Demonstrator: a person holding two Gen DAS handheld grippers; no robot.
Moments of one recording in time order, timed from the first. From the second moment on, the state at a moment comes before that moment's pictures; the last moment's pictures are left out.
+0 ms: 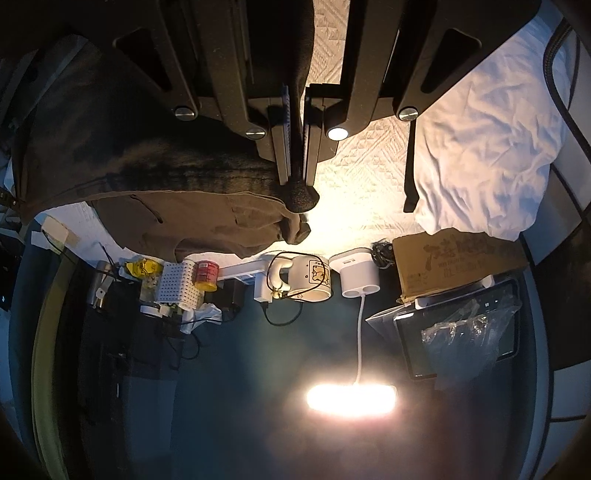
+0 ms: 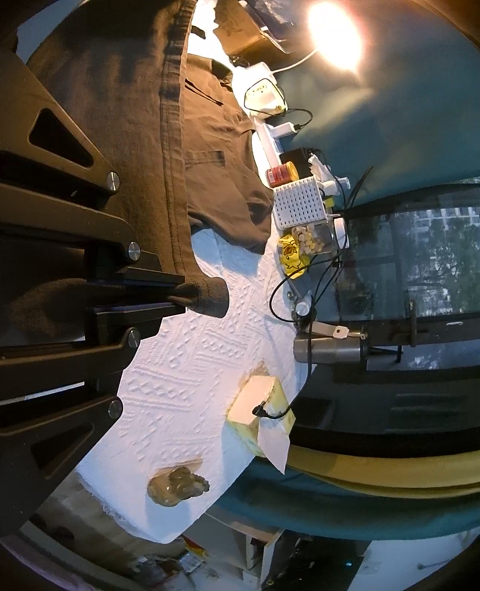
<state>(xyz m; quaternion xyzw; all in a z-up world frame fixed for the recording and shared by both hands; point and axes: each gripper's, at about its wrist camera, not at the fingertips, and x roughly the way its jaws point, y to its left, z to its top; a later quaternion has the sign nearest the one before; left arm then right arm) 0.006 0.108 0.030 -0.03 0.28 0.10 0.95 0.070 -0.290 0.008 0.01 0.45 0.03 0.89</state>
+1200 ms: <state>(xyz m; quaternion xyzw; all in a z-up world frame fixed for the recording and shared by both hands) 0.094 0.139 0.048 -0.04 0.30 0.11 0.95 0.178 -0.268 0.001 0.02 0.45 0.03 0.89</state>
